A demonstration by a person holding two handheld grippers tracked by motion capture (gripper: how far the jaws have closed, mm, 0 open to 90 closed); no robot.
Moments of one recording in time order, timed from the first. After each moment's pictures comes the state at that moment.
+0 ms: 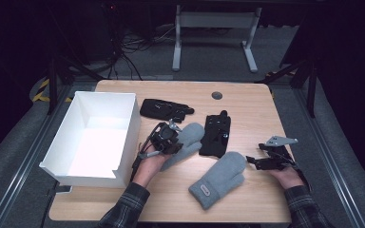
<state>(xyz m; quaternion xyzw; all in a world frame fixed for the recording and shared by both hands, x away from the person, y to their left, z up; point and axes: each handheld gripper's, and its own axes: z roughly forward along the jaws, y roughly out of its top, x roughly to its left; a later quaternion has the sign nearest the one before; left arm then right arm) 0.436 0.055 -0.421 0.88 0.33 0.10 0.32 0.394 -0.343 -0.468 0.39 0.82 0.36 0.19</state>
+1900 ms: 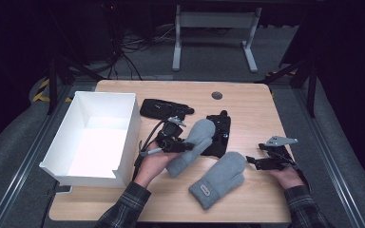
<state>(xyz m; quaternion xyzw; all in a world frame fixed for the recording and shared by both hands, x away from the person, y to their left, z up) 0.419 0.041 -0.388 0.86 0.33 -0.03 0.39 0.394 -0.343 -0.468 0.39 0.82 0.36 0.19</state>
